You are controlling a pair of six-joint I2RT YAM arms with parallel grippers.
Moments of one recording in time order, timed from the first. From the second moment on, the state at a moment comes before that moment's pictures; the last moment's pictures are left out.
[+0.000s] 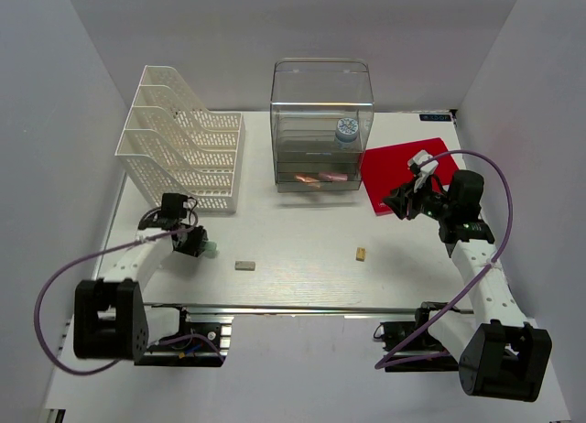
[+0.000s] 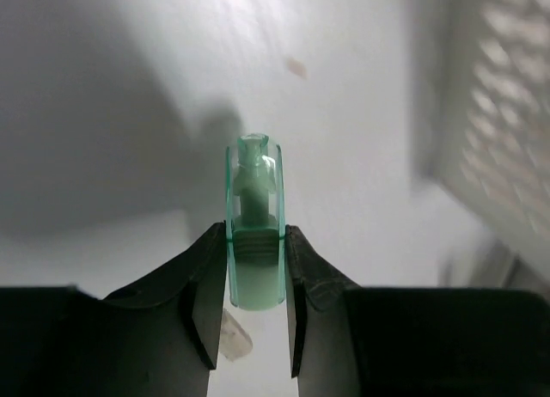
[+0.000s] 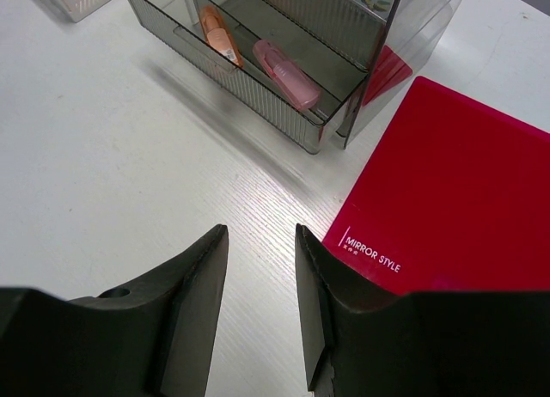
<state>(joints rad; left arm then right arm) -0.04 1.24 0.63 -0.62 -0.15 -1.36 -0.05 0.98 0.67 -0.13 -0.80 -0.33</state>
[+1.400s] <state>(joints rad) -0.58 1.67 1.19 0.25 0.29 0.35 -0.06 1.00 0.66 -0.14 -0.76 -0.35</state>
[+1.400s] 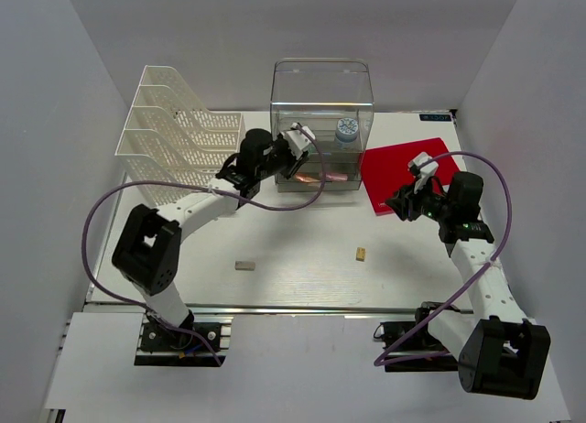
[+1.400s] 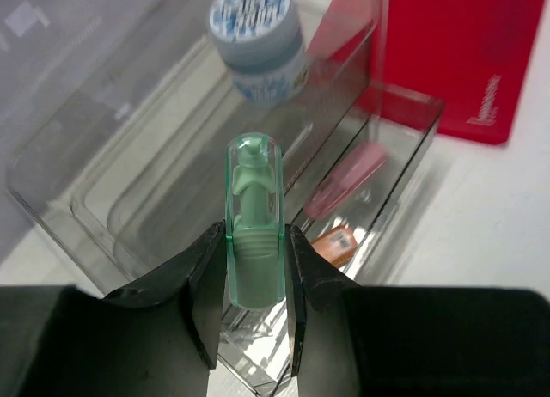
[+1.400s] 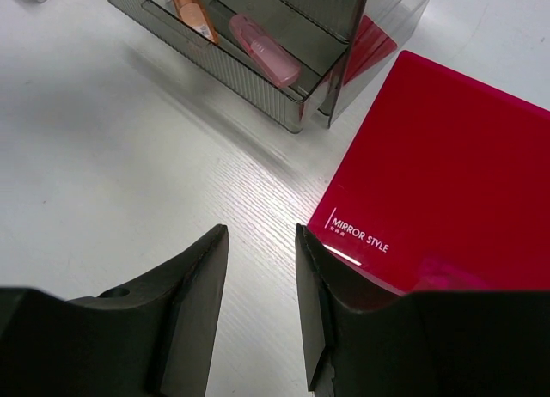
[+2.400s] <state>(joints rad) -0.59 1.54 1.17 0.12 0.27 0.12 -0.08 1.00 0.59 -0.25 -1.00 -0.68</state>
